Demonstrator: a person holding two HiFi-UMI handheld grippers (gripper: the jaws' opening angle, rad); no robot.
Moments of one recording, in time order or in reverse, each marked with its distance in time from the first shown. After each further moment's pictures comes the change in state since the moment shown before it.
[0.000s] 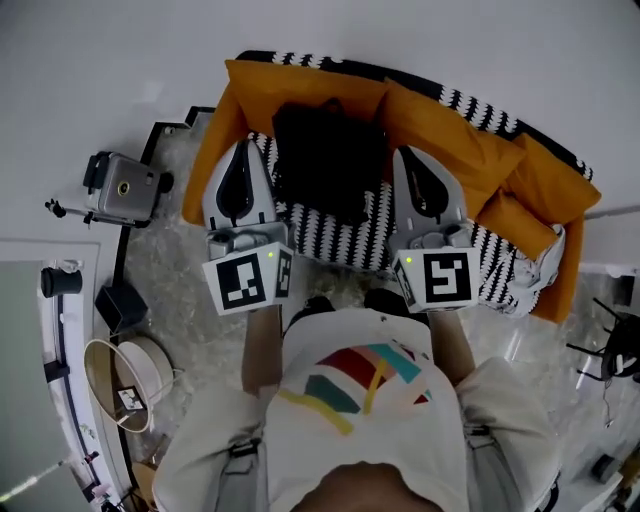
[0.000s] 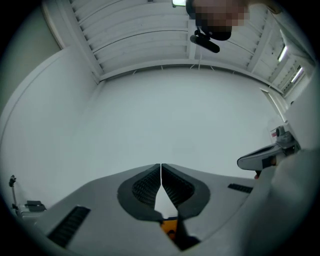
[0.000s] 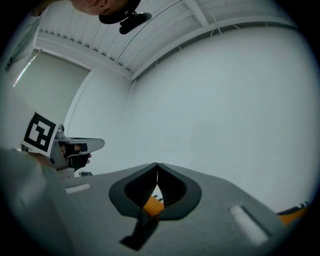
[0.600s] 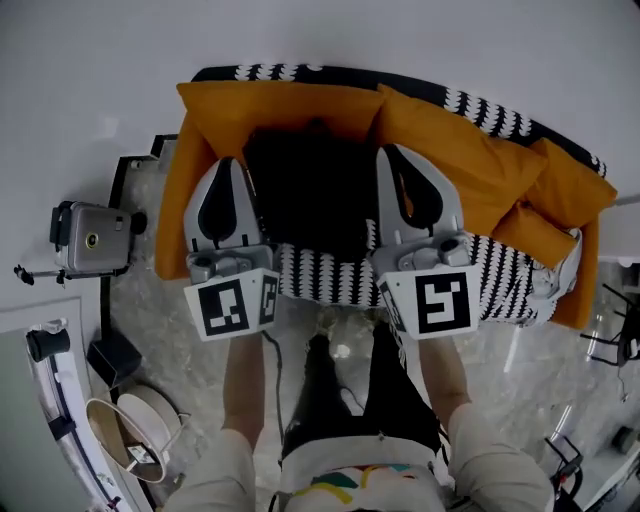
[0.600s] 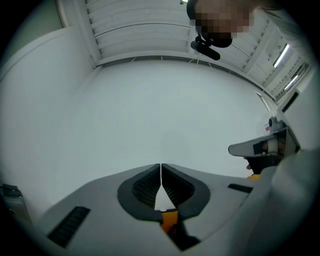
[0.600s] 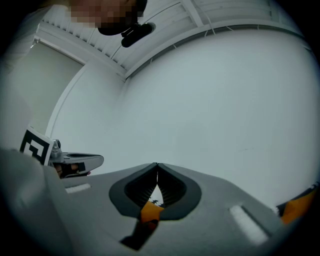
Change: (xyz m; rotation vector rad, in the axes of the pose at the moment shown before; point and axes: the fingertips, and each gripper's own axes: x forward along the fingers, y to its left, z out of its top) left arm 0.107 0.025 -0.153 -0.023 0.020 -0.119; right arm 0.118 -0.020 -0.096 0.015 -0.052 -0.090
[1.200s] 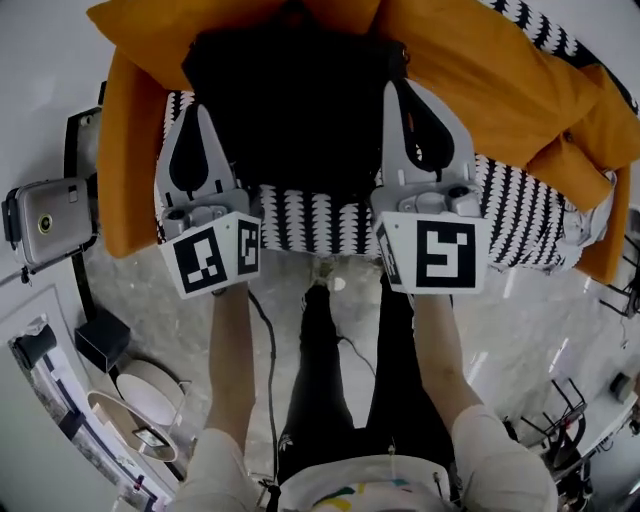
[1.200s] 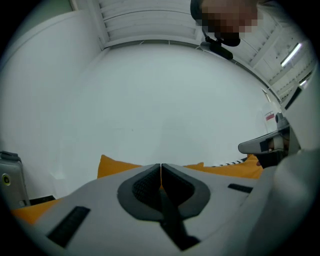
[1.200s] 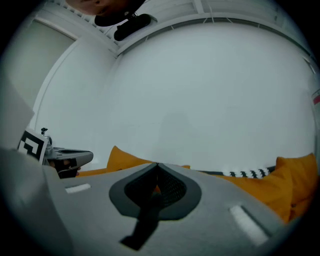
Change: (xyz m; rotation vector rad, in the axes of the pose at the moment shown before) left arm -0.010 0.018 -0.221 -0.068 0.129 0.004; right arm -0.002 0.000 -0.212 -0.001 0.186 -0.155
